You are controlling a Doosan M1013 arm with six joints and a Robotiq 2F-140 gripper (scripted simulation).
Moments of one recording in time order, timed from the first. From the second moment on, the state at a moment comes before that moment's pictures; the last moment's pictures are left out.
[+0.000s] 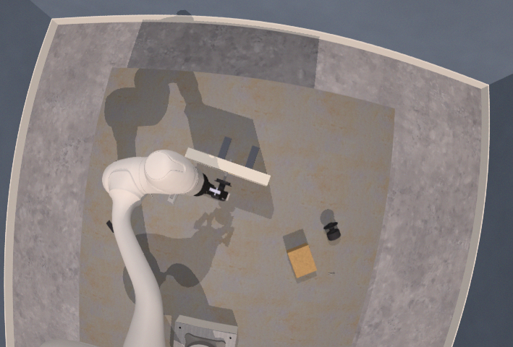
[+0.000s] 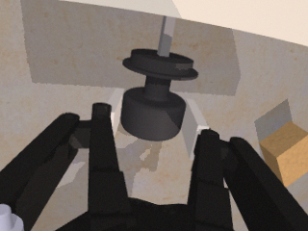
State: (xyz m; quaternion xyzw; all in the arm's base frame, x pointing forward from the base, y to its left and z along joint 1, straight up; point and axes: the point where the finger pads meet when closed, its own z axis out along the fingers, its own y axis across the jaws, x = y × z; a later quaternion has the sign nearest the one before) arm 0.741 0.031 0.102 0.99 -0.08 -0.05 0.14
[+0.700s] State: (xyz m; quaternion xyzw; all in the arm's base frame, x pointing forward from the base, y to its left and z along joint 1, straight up) arm 0.744 0.031 0.102 0.99 -0.08 -0.05 0.14
